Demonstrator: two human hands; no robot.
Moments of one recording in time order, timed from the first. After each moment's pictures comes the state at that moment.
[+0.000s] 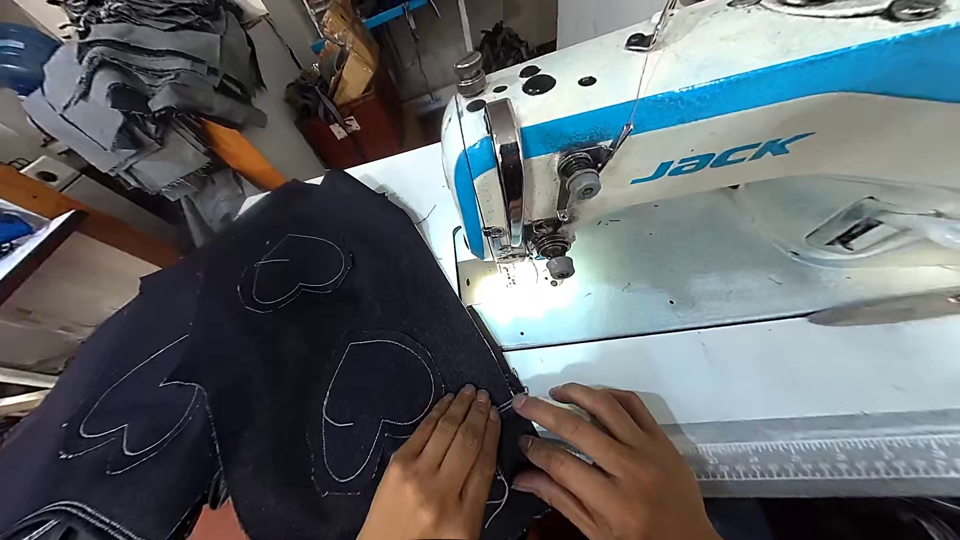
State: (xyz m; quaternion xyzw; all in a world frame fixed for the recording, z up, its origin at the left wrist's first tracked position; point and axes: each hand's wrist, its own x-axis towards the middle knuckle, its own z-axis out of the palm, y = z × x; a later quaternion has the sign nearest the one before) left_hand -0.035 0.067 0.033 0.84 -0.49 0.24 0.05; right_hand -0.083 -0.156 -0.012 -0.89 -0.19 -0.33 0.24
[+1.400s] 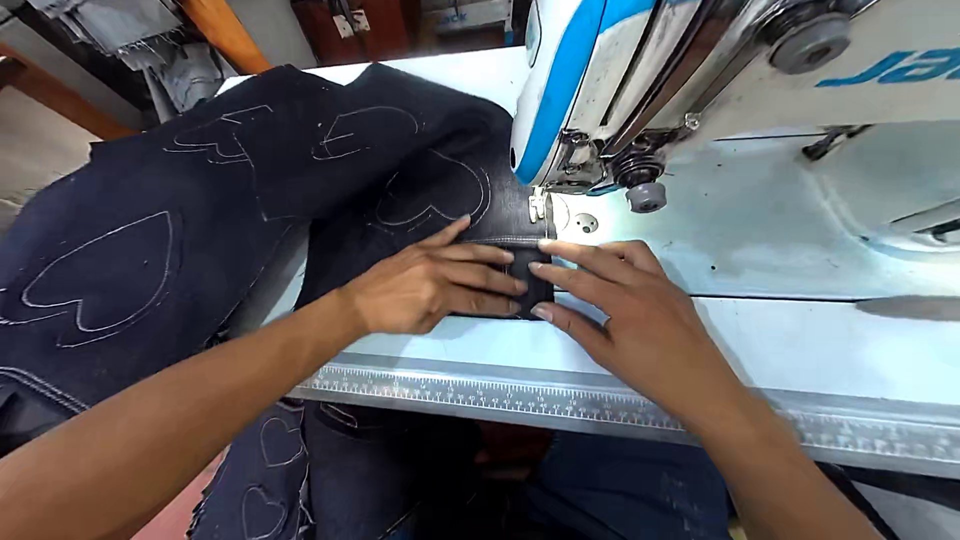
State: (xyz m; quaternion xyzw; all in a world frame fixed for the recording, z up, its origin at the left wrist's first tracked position) left_hand 0.089 0.075 0.044 0.71 -0.67 0.01 0.20; right_hand -0.018 -0.190 0.021 -0.94 -0.18 -0.21 0.22
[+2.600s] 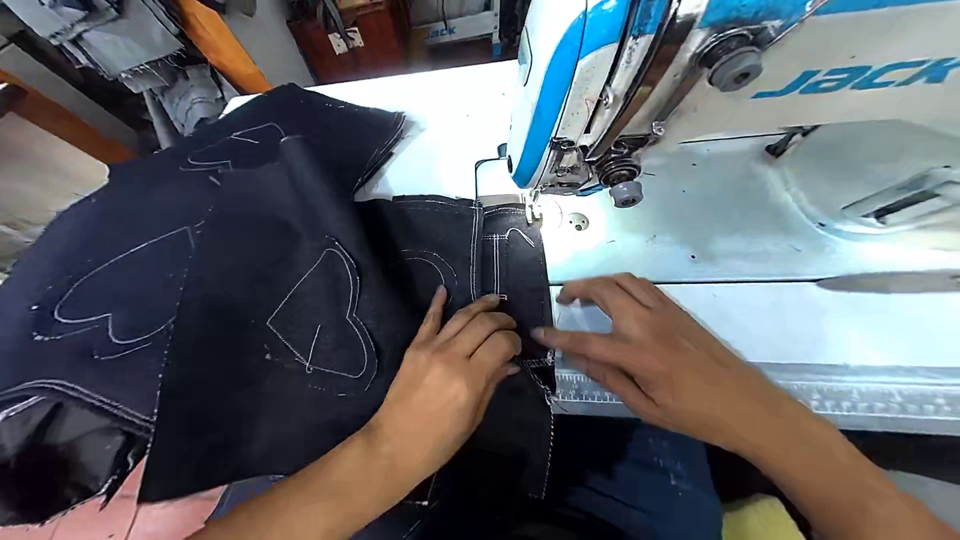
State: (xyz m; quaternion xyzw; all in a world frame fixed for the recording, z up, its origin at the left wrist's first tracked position) left_hand -0.029 0.059 0.037 0.88 -0.41 0.11 0.22; right_hand -0.049 -0.210 0.024 -0.91 -0.32 -0.16 0.20
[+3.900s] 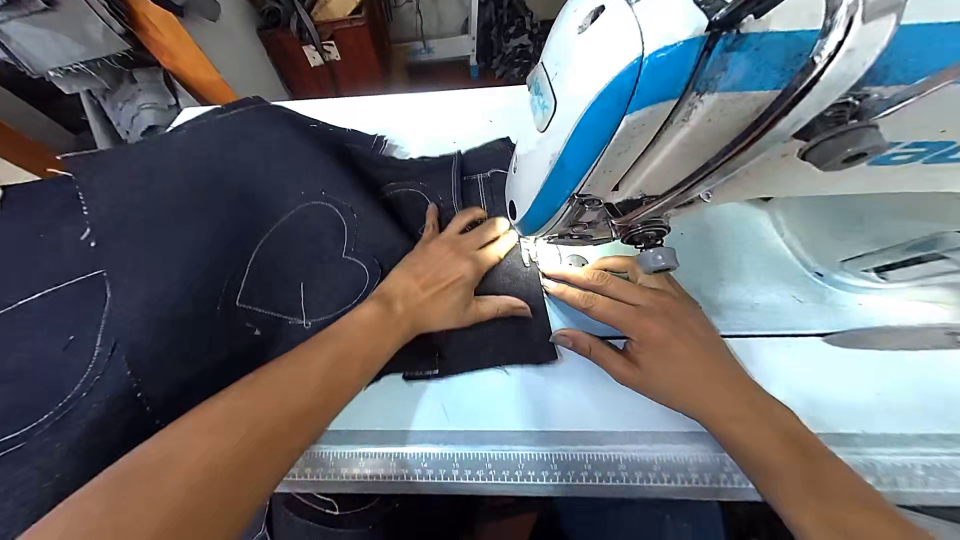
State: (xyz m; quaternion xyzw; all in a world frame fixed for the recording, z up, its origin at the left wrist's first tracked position) left_hand 0.127 0.025 0.043 0.85 -0.50 0.08 0.12; right_hand 0.008 -0.221 0.017 -0.94 -0.21 -0.23 0.15
